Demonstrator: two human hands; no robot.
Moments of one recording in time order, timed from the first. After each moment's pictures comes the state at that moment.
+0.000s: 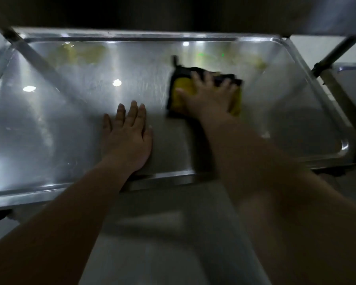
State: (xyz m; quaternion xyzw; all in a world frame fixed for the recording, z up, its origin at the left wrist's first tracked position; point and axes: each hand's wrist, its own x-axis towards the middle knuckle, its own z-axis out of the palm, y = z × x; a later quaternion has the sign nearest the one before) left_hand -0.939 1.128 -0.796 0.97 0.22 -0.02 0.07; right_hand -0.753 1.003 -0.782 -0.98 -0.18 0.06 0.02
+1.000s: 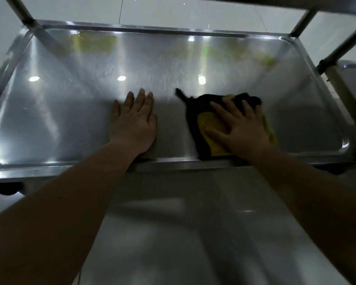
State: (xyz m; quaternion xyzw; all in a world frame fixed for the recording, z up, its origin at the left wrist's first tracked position) left_hand -0.952 1.133 -0.794 0.97 0.22 -0.01 0.10; right_hand -0.825 0.885 -0.786 -0.94 -0.32 0.06 0.01
